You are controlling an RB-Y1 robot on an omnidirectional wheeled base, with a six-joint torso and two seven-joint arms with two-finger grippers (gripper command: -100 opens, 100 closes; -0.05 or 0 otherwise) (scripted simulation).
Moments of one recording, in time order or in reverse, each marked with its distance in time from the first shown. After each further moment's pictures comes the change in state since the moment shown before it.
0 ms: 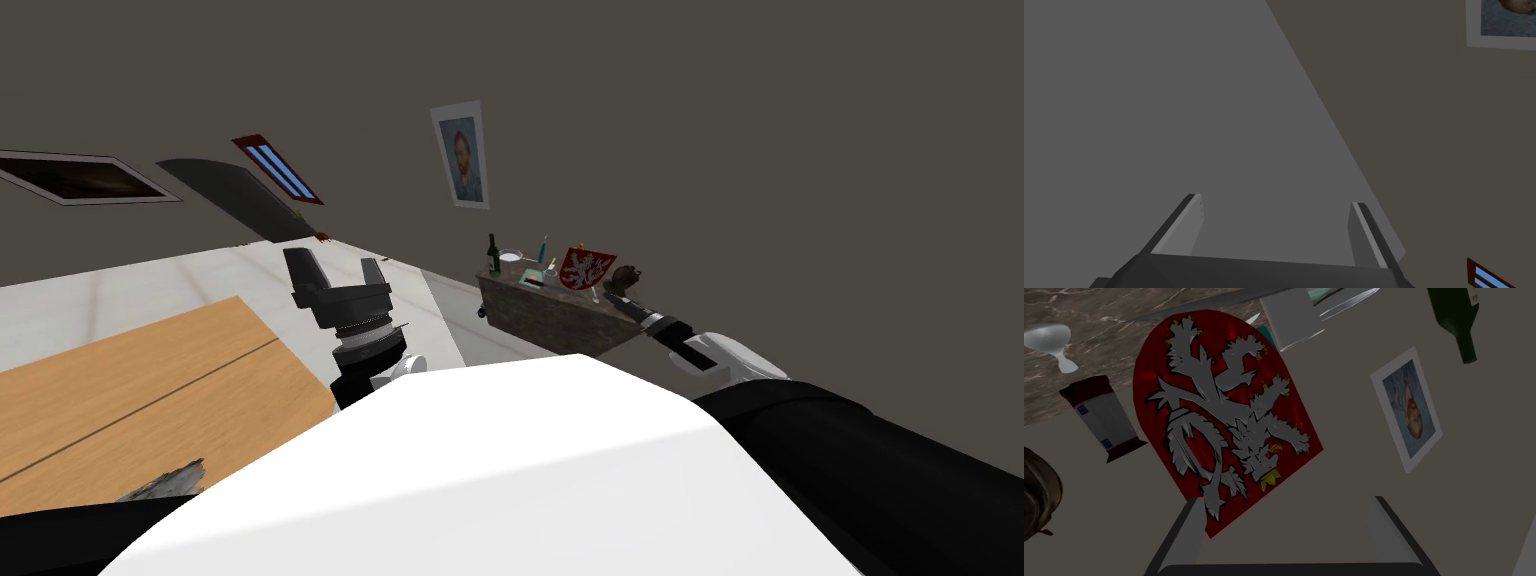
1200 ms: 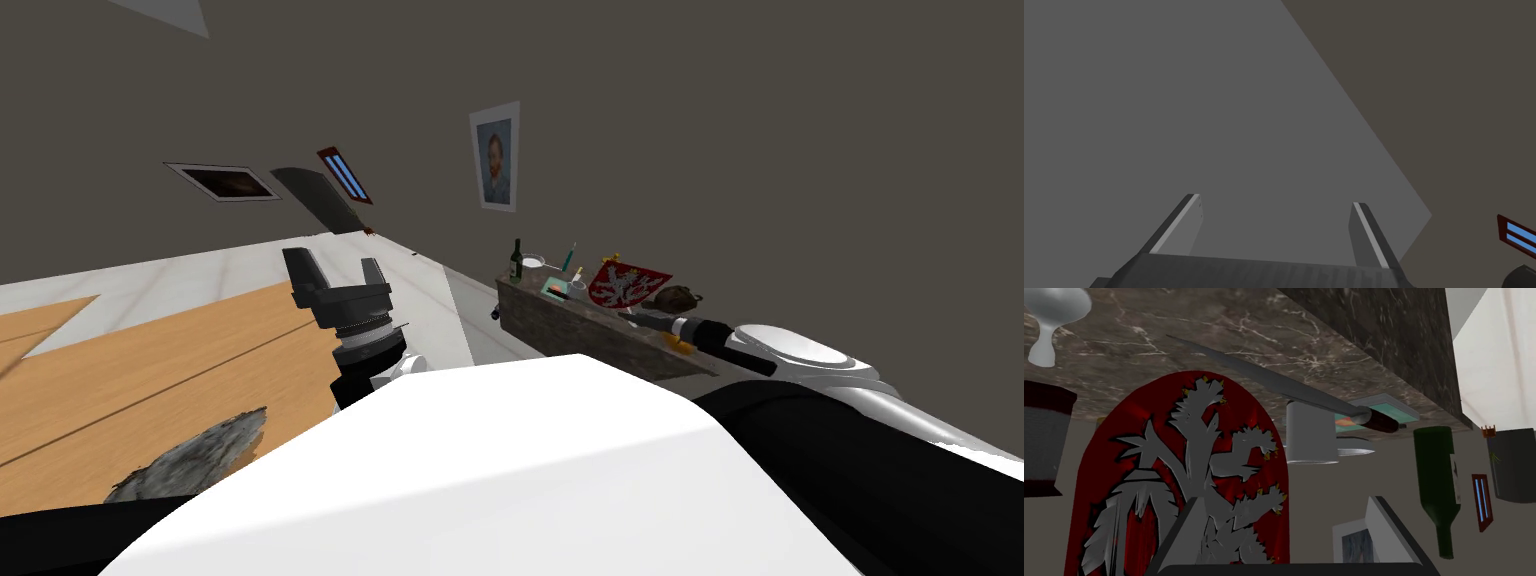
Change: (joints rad) left arm 0.000 0.000 0.000 0.000 0.000 0.000 0.000; right arm 0.097 -0.264 -0.019 0.204 0.323 -0.113 0.008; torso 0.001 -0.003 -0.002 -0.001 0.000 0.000
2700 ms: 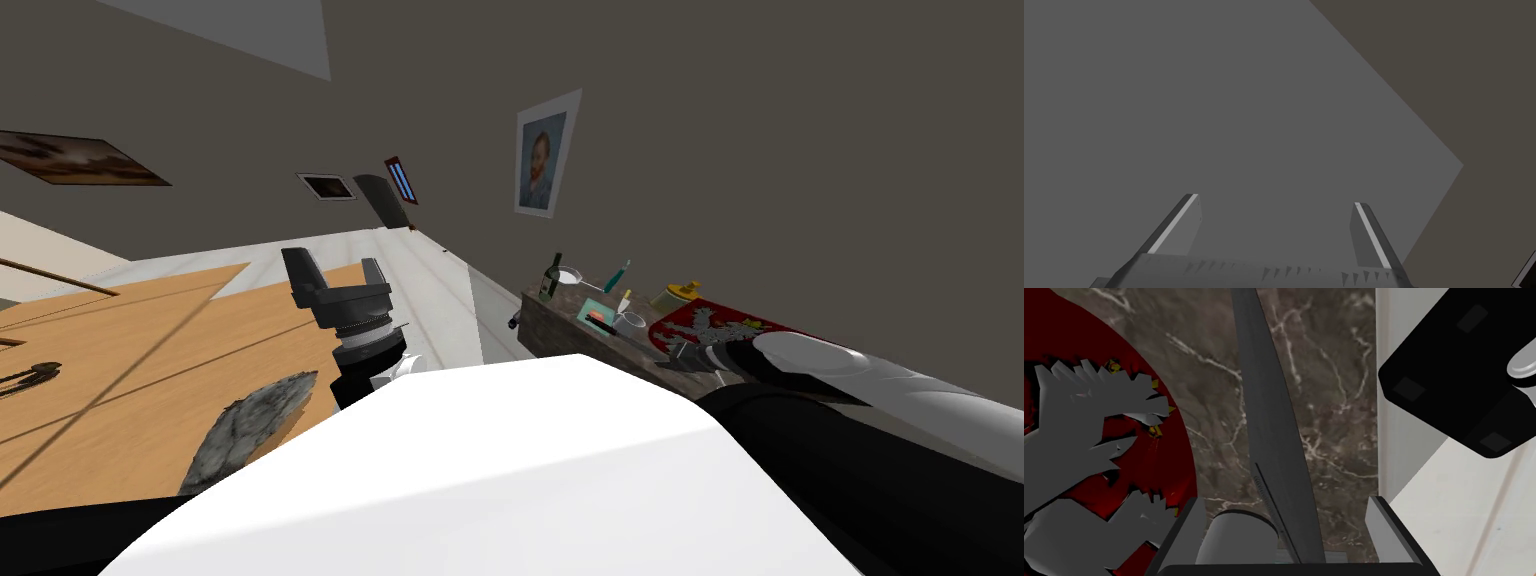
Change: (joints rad) left arm 0.000 0.000 0.000 0.000 0.000 0.000 0.000; right arm 0.190 -0.208 0.081 0.116 0.412 -0.177 0.066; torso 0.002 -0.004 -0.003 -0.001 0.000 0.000
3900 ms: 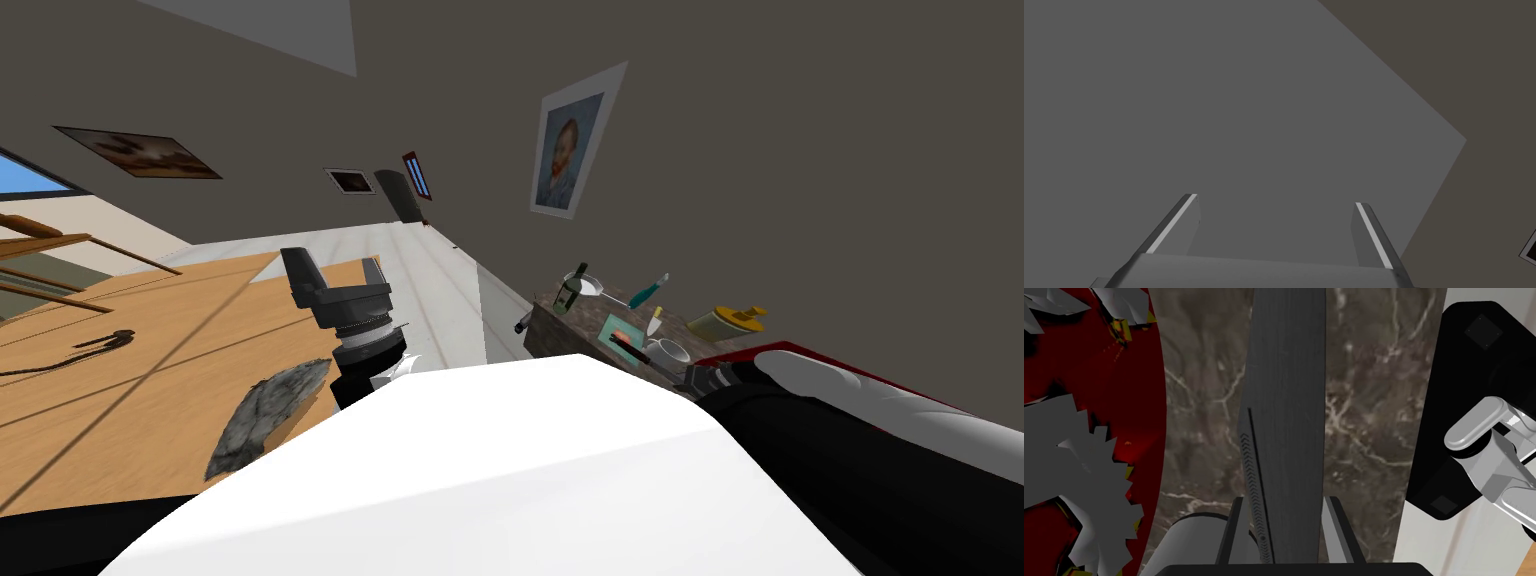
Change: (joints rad) left arm 0.000 0.000 0.000 0.000 0.000 0.000 0.000; right arm 0.025 0.020 0.096 0.036 0.108 -0.030 0.062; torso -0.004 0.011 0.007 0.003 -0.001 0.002
